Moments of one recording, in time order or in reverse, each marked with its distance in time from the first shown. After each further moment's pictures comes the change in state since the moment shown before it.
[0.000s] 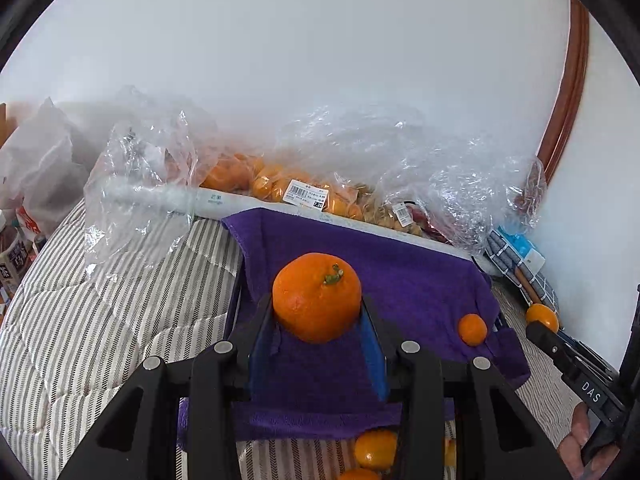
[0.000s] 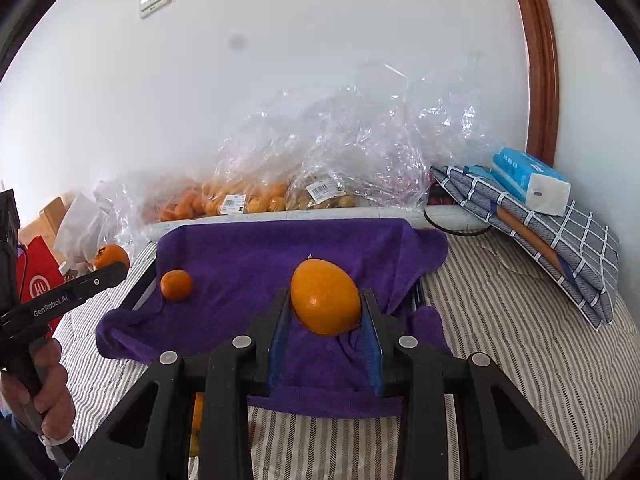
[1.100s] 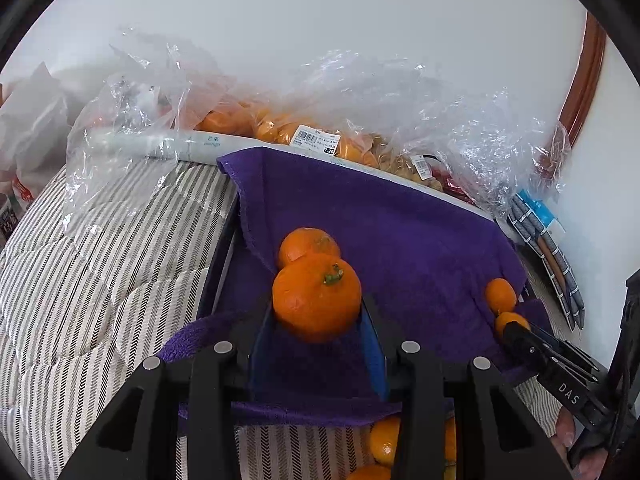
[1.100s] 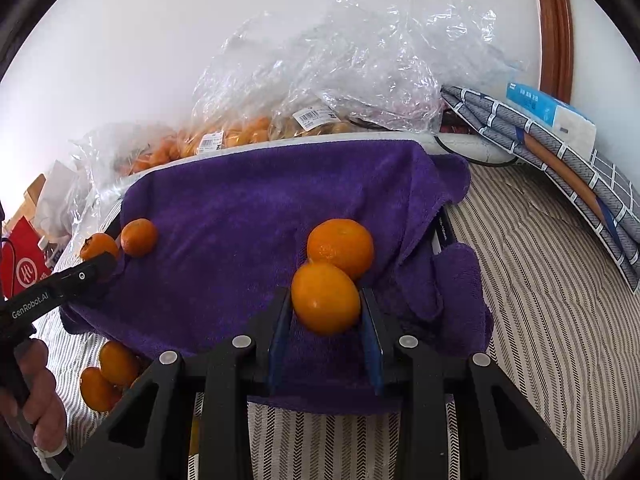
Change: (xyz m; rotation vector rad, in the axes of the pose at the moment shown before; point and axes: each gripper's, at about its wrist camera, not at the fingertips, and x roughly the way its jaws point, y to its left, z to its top) left arm 0.037 -0.003 -0.022 0.001 0.114 0.037; right arm 0.058 -0.005 -0.030 0.022 0.165 -0.010
